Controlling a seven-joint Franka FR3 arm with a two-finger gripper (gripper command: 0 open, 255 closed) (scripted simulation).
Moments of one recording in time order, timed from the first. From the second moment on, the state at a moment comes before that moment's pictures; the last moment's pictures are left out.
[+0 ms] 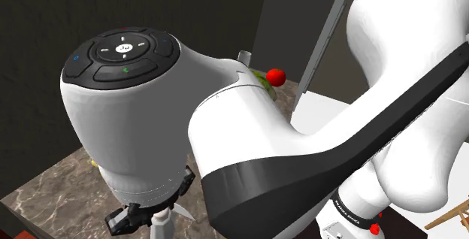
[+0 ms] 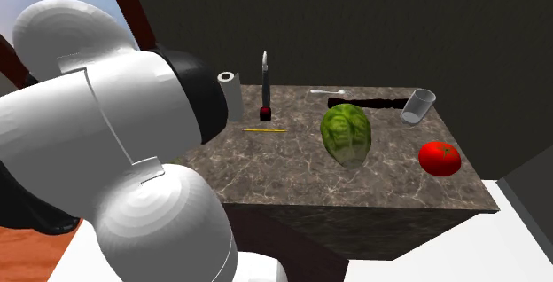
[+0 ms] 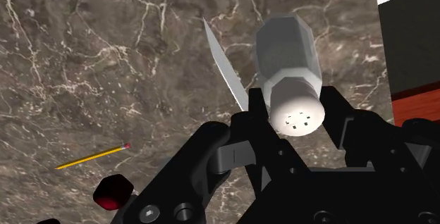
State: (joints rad) arm 0.44 0.11 0.71 -2.04 -0.28 2.10 1.24
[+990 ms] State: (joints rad) arm 0.45 0.15 0.71 -2.08 -0.32 2.16 1.27
